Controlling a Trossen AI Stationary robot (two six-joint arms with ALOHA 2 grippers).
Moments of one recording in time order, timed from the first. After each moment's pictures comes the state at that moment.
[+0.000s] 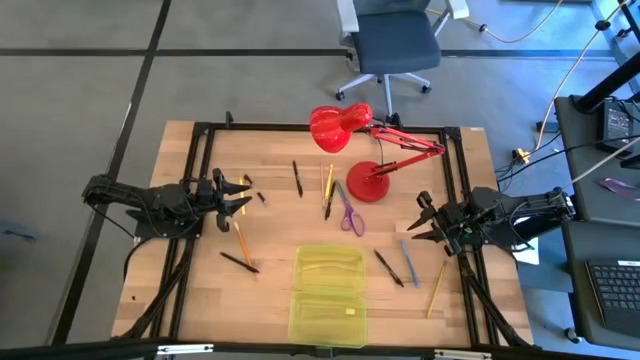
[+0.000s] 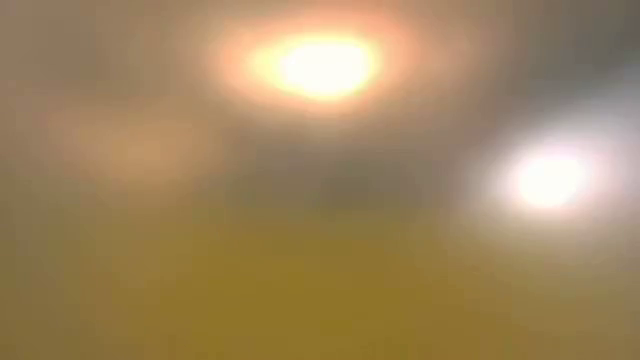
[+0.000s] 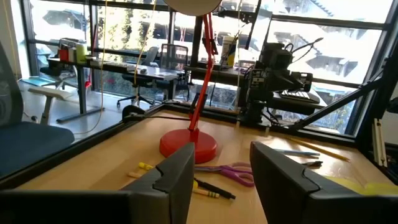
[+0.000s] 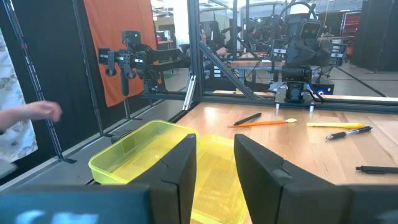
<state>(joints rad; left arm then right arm) -0.21 0.01 0.01 0.07 -0.50 -0.12 0.15 0.00 0.02 0.04 -0.26 0.07</state>
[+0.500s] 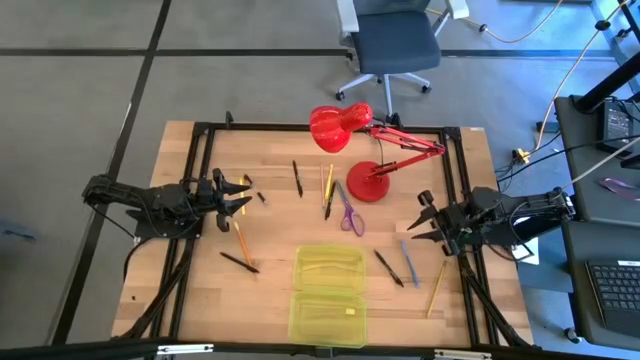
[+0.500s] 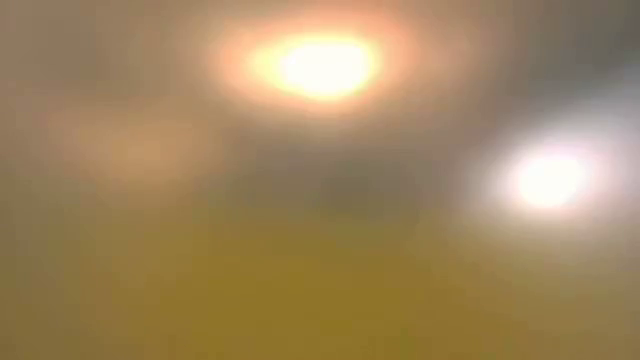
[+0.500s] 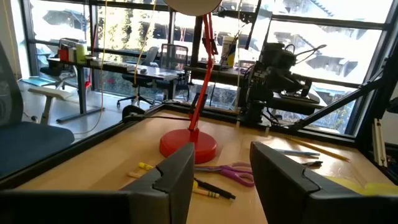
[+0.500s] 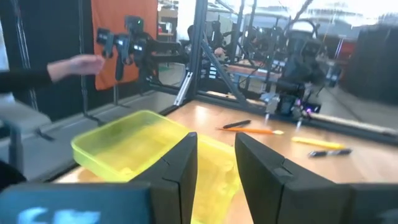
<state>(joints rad) -0.21 0.01 0.01 0.07 -0.50 -0.12 0.15 0.00 0.02 0.04 -0.25 -0.12</state>
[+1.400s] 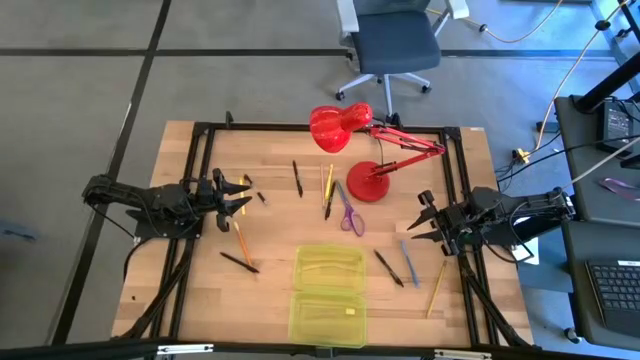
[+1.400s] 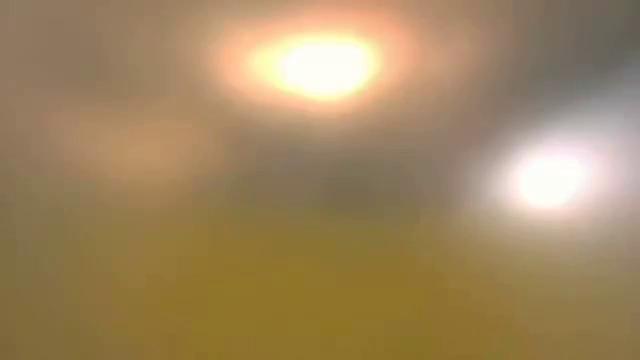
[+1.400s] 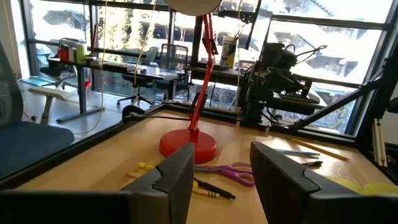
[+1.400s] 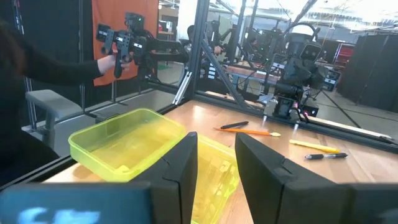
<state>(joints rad) -0.21 0.01 0.01 0.07 -0.50 -0.12 0.15 0.00 0.02 0.04 -0.25 -0.14</state>
